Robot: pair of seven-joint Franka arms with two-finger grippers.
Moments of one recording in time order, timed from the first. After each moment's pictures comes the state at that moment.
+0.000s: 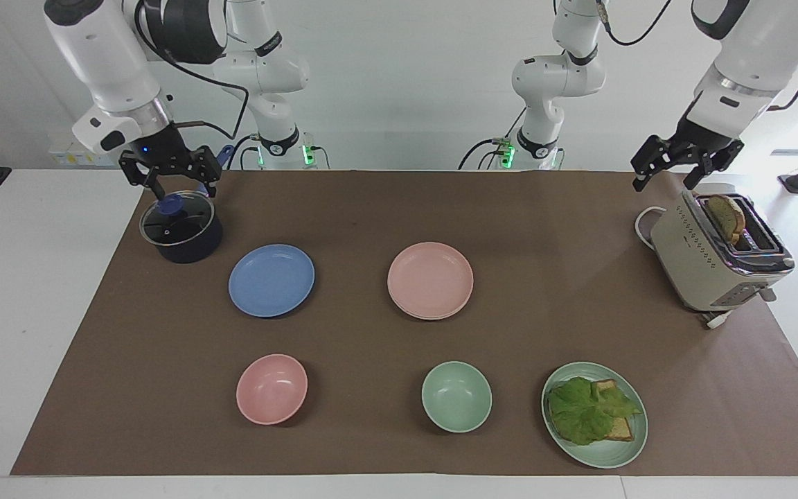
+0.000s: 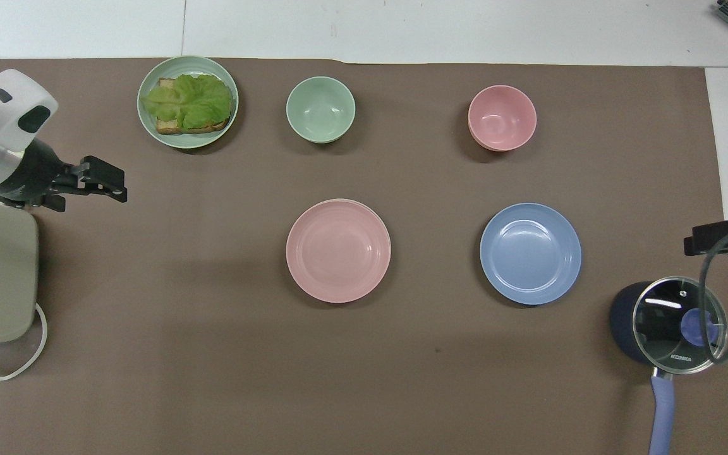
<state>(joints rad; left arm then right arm) 0.00 -0.02 -0.05 -1.49 -0.03 1.50 -0.06 0.03 -0.10 -0.09 -1.88 0.01 1.78 -0.15</state>
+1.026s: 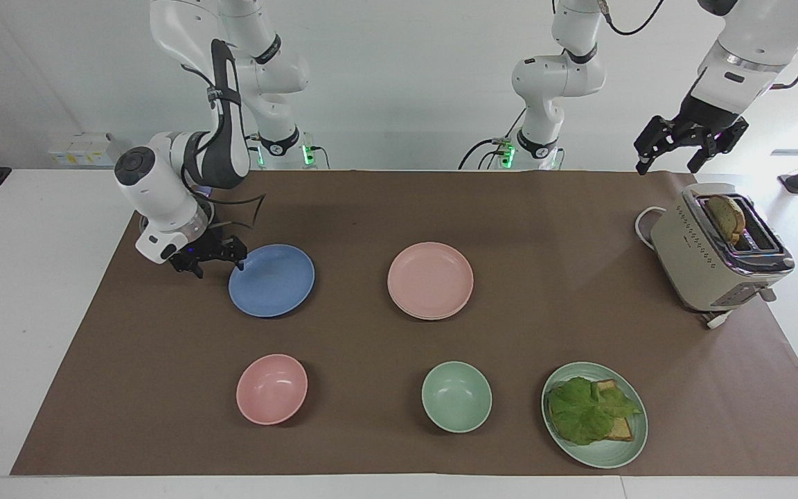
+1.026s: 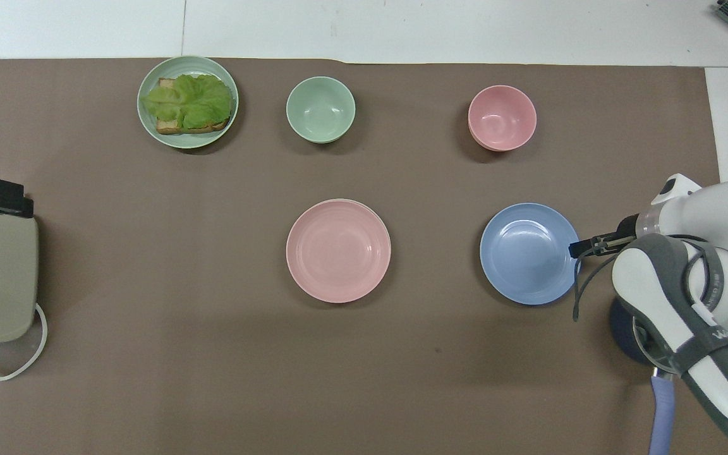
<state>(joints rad) 0.00 -0.04 -0.05 -1.50 -0.03 1.49 -0.06 -0.01 0.13 -0.09 -2.18 0.11 2.26 -0.35</state>
